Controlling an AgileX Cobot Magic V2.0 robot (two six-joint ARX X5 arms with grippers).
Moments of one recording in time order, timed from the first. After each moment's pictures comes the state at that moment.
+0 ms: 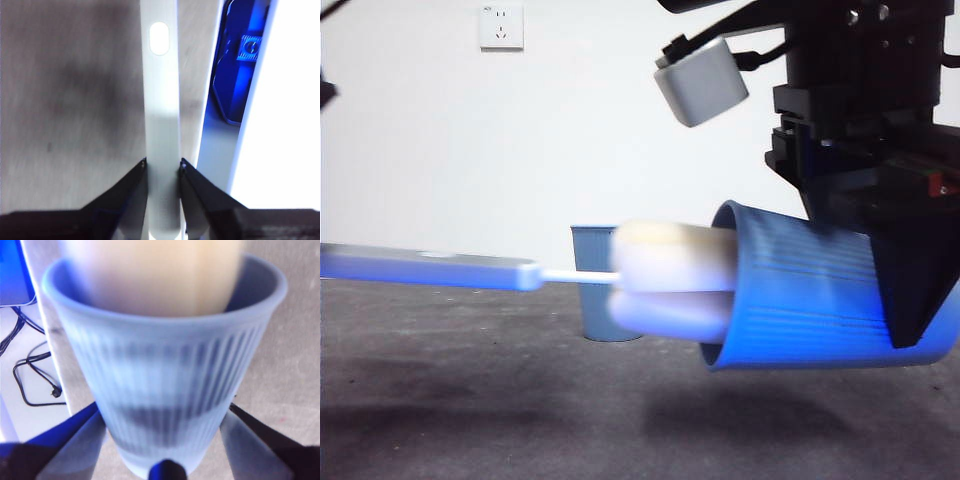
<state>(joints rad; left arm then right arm) -0.86 1.11 0.87 -1.07 -0.09 0.54 1.01 1.51 1.04 -1.04 0.39 -0.62</state>
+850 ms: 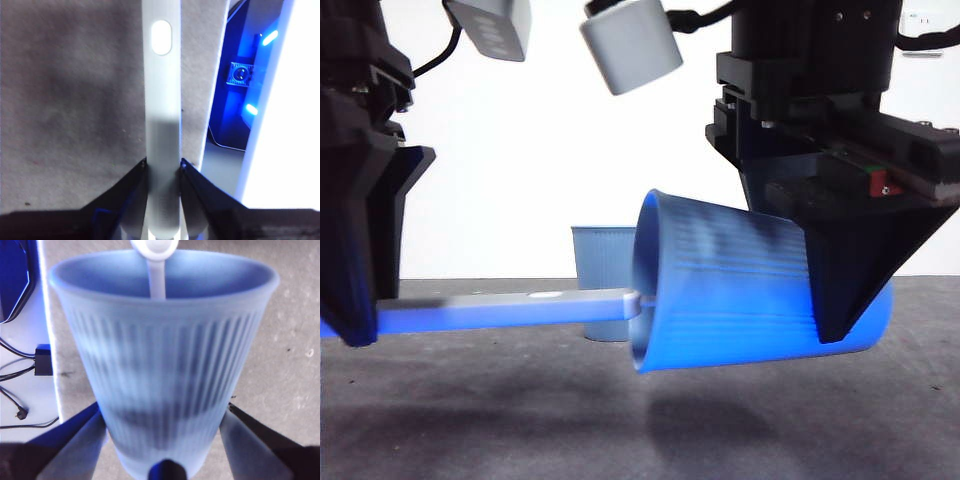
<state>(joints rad) -0.90 1.27 0.86 -0.89 -0.03 0.46 1.14 1.51 1.04 -0.94 0.43 -0.61</state>
